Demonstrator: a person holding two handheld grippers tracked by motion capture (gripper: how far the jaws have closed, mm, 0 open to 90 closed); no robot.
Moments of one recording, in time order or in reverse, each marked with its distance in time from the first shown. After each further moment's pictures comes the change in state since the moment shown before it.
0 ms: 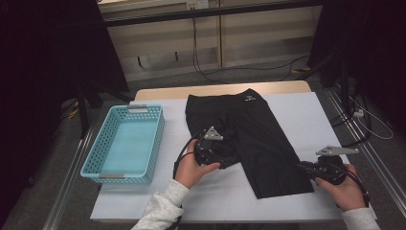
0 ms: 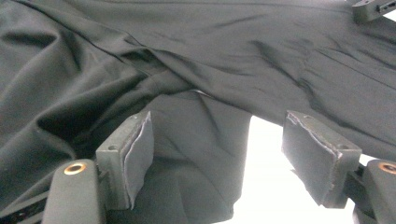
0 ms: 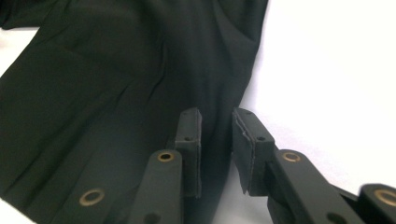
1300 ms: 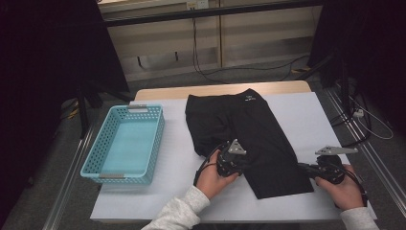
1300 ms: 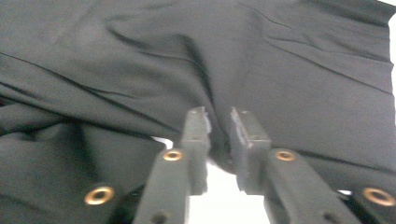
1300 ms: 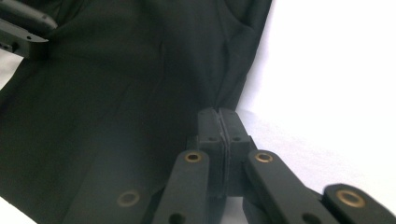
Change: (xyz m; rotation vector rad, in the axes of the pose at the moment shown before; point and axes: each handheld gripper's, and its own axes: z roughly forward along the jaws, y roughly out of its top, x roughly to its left) left arm -0.047 0.000 0.050 0.032 -0.098 0.077; right arm -0.001 -0.001 0.003 0.012 0.038 0.027
